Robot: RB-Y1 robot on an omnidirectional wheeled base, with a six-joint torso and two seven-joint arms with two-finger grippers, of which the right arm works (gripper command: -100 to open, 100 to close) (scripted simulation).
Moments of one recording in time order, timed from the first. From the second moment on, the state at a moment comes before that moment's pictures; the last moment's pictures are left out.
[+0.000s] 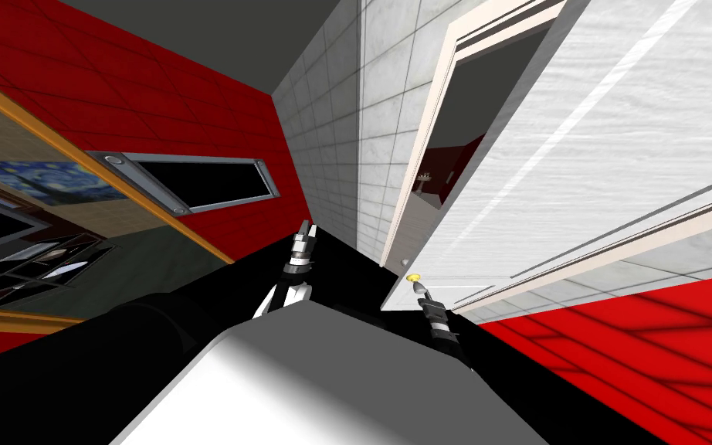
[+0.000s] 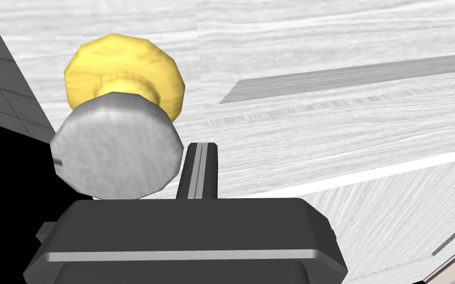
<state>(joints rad) 0.08 -0.52 0.48 -0.82 -0.60 -0.92 -1.63</state>
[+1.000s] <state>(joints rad) 0.10 -0.56 0.49 -0.84 -0.61 -0.91 -1.67</state>
